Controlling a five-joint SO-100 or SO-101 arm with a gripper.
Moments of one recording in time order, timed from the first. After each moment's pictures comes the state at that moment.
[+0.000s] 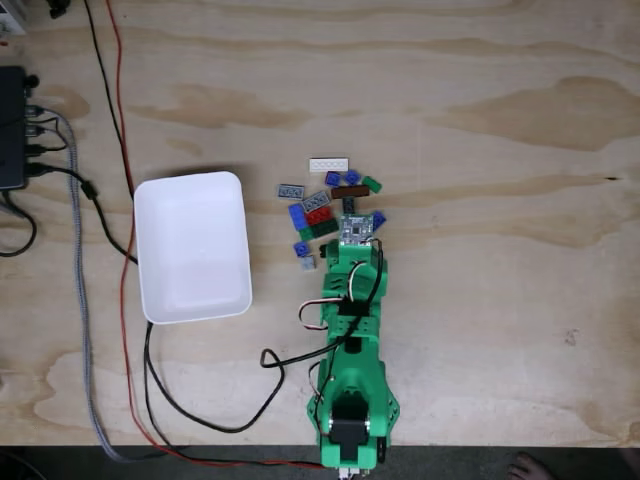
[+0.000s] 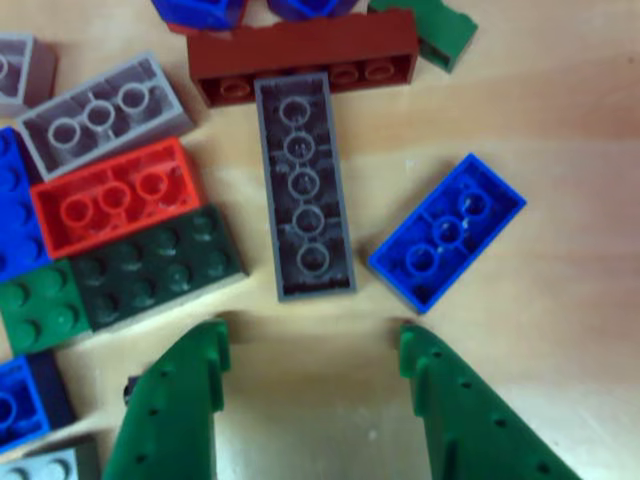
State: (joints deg) arm 0.7 123.9 169.7 5.1 -86.9
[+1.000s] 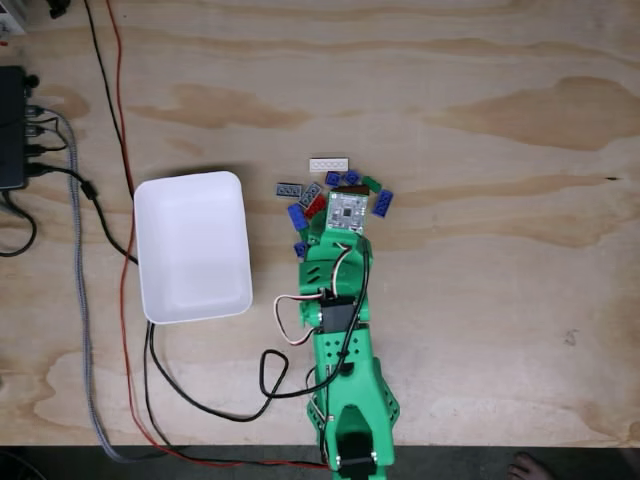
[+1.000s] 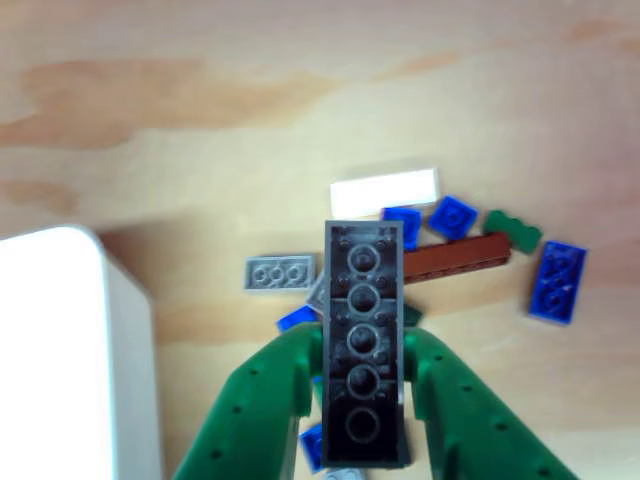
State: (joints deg) arm -11.2 142.8 129.1 59.0 -71.2
